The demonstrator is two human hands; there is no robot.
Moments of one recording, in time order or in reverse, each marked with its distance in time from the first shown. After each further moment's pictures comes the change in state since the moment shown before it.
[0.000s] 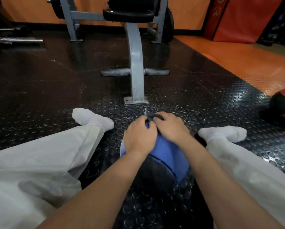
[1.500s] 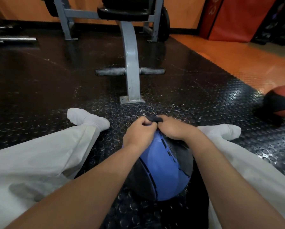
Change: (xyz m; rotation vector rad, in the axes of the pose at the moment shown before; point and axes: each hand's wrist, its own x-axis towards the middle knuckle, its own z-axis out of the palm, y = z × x) left_hand 0.015 -0.004 0.016 -0.273 -0.088 -0.049; right_hand 0.002 0.004 -0.026 -0.033 -0.326 0.017
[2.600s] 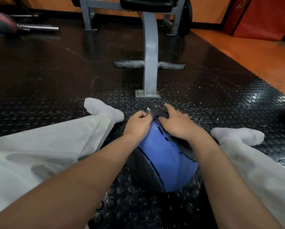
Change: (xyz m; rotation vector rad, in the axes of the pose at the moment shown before) left_hand 0.010 -0.019 -0.037 -0.166 0.049 -0.135; right_hand -0.004 -0.031 0.023 -0.069 0.082 -0.038
